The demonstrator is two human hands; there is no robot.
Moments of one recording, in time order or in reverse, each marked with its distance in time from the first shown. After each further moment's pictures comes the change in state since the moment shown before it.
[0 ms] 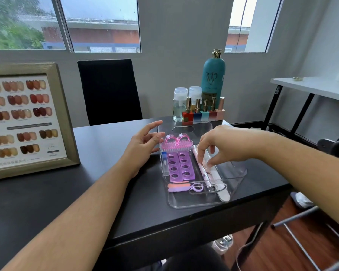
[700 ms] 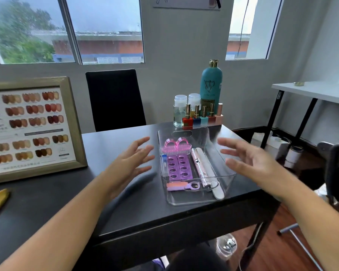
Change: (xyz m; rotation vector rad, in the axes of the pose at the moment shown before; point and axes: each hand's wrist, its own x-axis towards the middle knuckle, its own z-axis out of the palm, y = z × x) left_hand -0.061 0.024 -0.024 -0.149 -0.108 -0.144; right_hand -0.067 0.020 0.064 0.983 0.532 -0.029
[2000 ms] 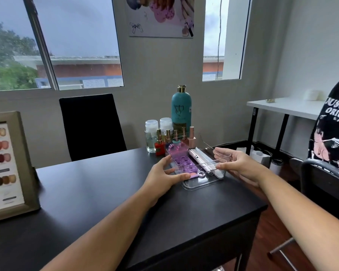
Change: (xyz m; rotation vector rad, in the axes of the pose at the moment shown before) left_hand 0.114 -0.018 0.127 0.171 -0.046 -0.030; right_hand 0.066 0.091 -0.098 0.372 0.135 0.259
